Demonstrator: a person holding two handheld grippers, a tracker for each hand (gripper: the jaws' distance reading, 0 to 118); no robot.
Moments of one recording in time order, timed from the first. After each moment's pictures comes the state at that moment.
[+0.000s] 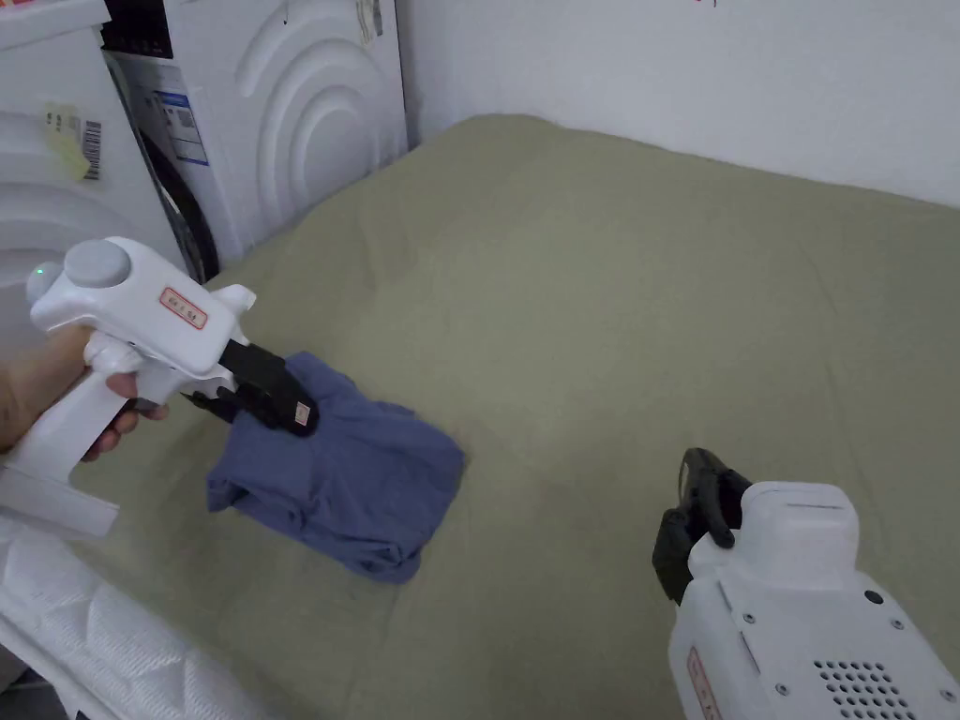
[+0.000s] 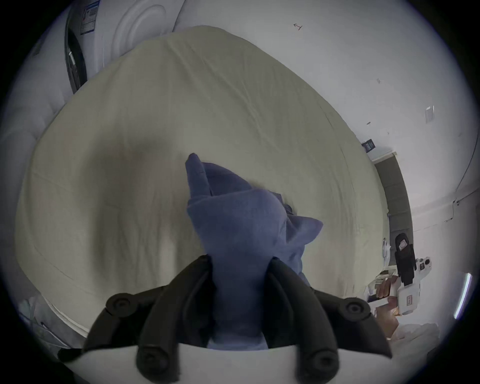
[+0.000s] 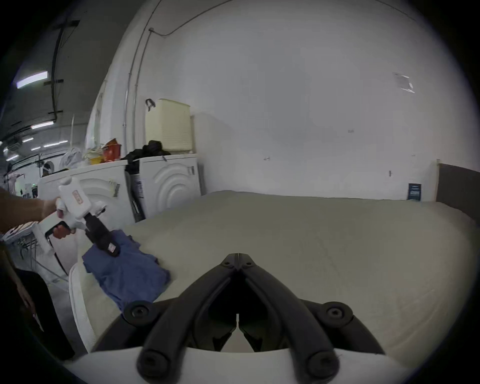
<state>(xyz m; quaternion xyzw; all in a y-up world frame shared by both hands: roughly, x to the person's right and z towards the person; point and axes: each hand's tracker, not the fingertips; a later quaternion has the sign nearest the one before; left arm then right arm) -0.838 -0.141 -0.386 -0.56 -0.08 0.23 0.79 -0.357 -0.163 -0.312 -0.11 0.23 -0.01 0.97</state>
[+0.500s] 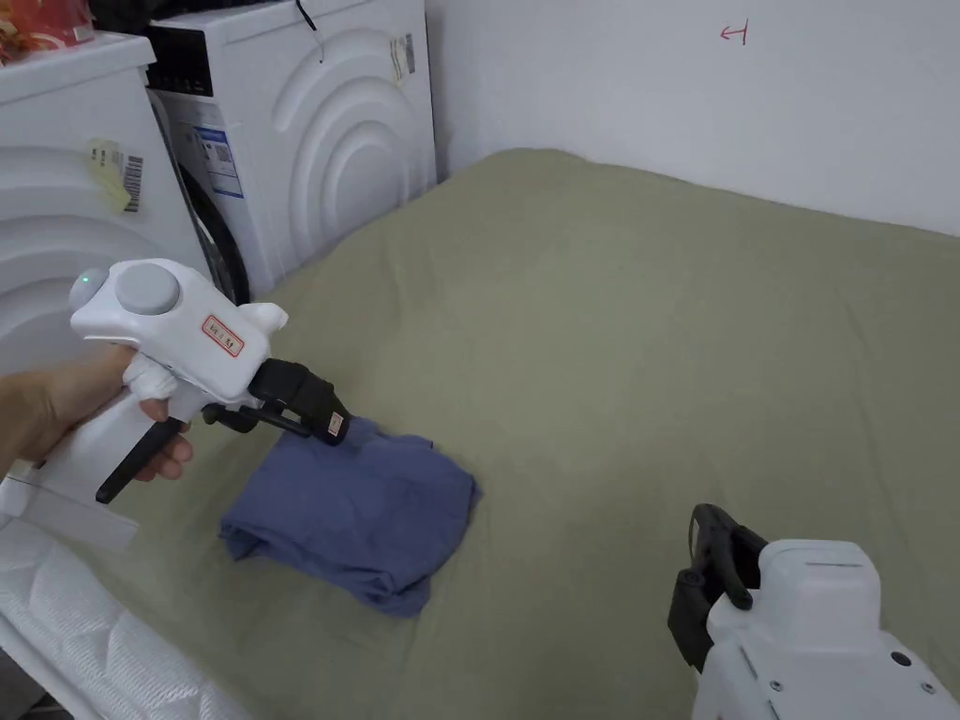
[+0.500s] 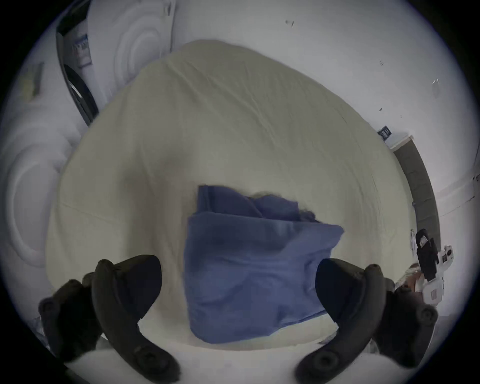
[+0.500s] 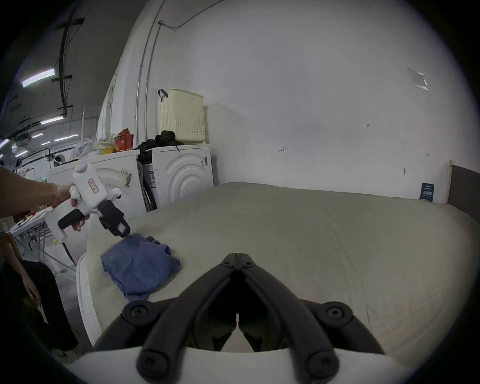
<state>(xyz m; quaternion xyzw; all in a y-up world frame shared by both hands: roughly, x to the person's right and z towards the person) -0.830 -0.120 -0.386 -0.54 -0.04 0.13 0.83 -0.346 -0.160 -0.312 -0.13 0.26 -0.01 0.96</state>
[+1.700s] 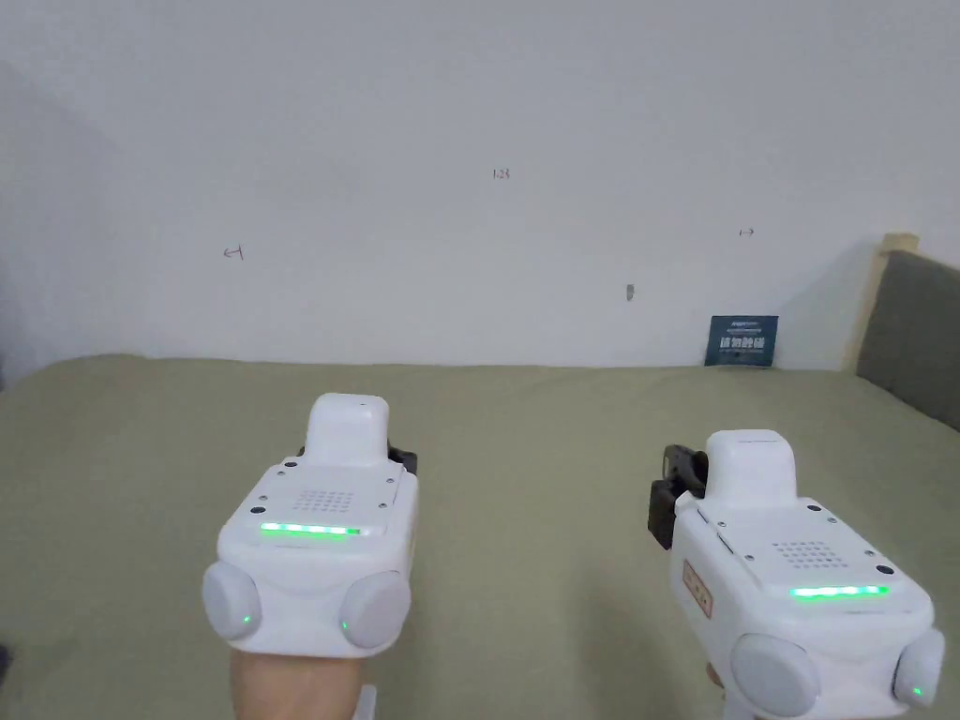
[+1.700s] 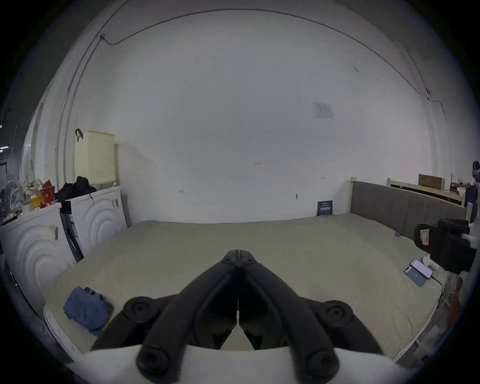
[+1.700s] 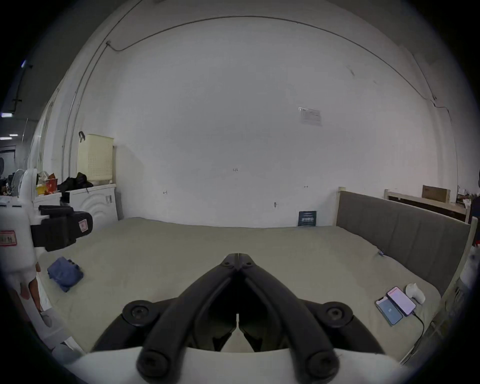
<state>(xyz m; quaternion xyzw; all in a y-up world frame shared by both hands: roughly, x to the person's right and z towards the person) -0.205 0.007 -0.234 -0.08 -0.01 -0.02 1.00 0.047 -0.005 -0.198 -0.04 0.00 0.01 1.00</state>
